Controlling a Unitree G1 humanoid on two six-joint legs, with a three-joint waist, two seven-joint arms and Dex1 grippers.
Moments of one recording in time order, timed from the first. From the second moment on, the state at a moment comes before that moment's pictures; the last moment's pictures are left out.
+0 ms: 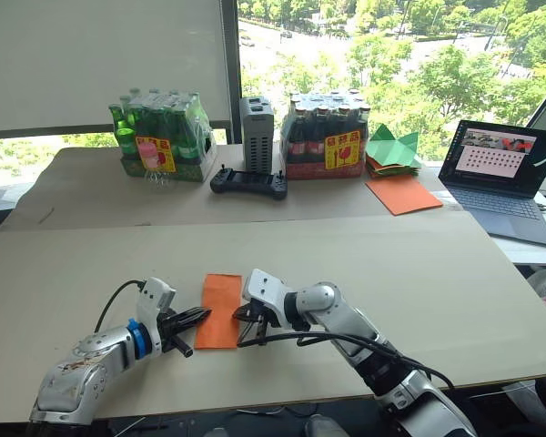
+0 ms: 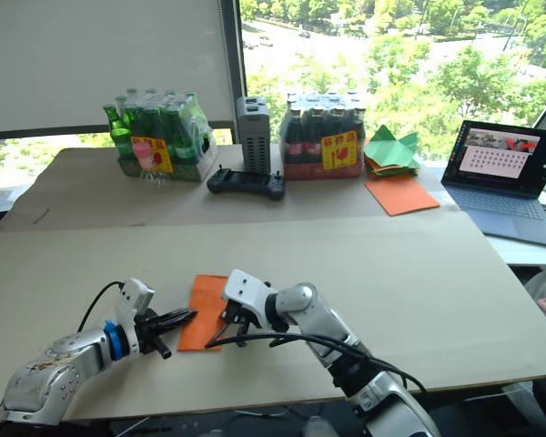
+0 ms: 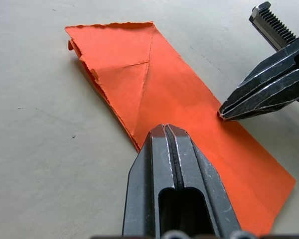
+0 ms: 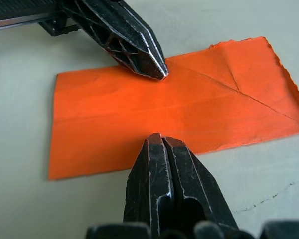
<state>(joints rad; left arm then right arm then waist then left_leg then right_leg) -0.02 0.60 0.12 -0.16 -0.54 0.62 -0.75 -0.57 -0.18 0.52 0.09 -0.07 0.49 0.91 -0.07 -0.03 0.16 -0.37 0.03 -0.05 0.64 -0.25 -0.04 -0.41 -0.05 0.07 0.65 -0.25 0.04</state>
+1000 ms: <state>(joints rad) -0.03 0.60 0.12 -0.16 -0.54 0.62 -0.75 -0.55 -0.23 0.57 0.02 -0.06 0.49 0.98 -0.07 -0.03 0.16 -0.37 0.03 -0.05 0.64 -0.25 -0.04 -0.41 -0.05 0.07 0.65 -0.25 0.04</state>
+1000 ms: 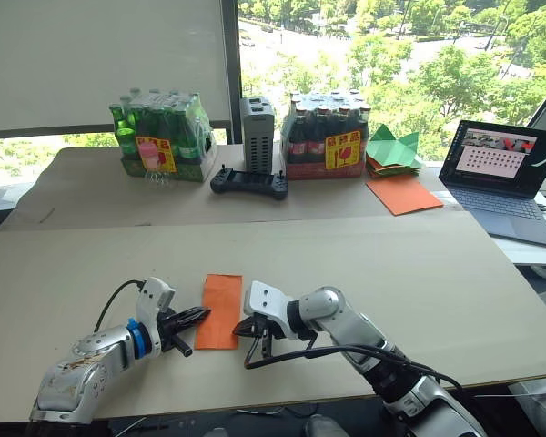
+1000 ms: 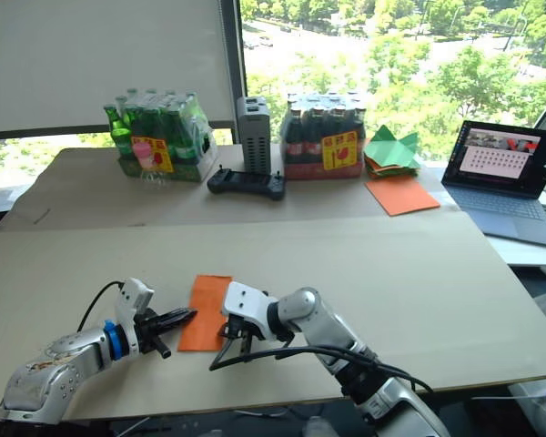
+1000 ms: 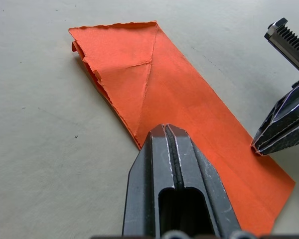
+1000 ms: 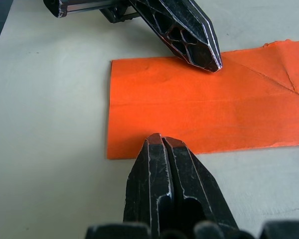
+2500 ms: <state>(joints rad) -0.09 0.61 0.26 -0.16 -0.67 0.76 -0.73 -0.69 -0.19 0.14 0.11 0.20 0.59 0.74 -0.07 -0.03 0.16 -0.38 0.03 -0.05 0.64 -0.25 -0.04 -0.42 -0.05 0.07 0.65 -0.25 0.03</state>
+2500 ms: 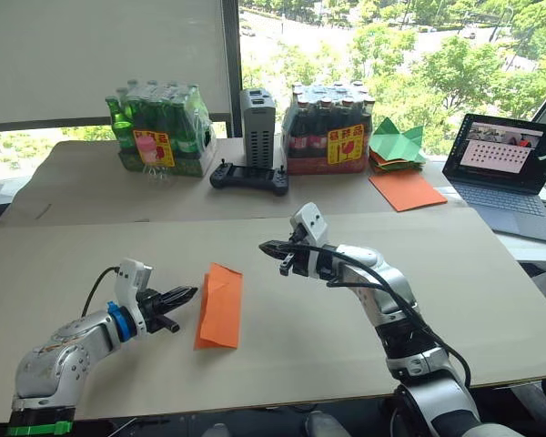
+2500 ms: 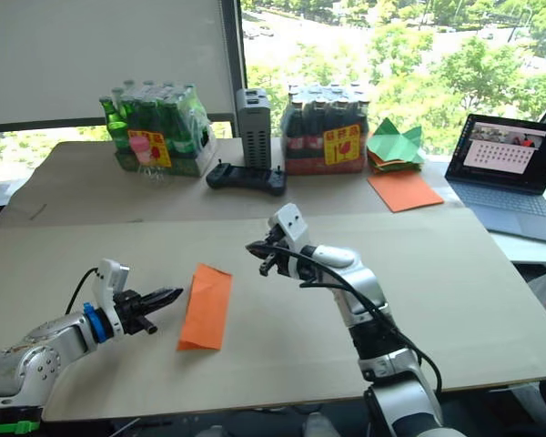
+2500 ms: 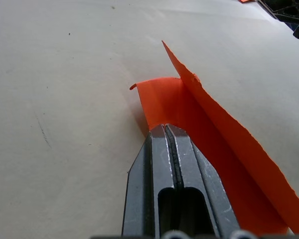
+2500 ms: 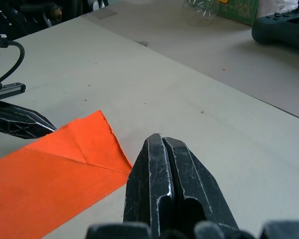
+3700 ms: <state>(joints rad) -0.26 0.54 -0.01 -0.20 -0.62 0.81 -0.76 -0.69 -0.24 0.14 0.02 0.26 0.61 0.69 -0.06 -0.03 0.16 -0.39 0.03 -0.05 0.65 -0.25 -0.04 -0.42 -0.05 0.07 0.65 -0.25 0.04</state>
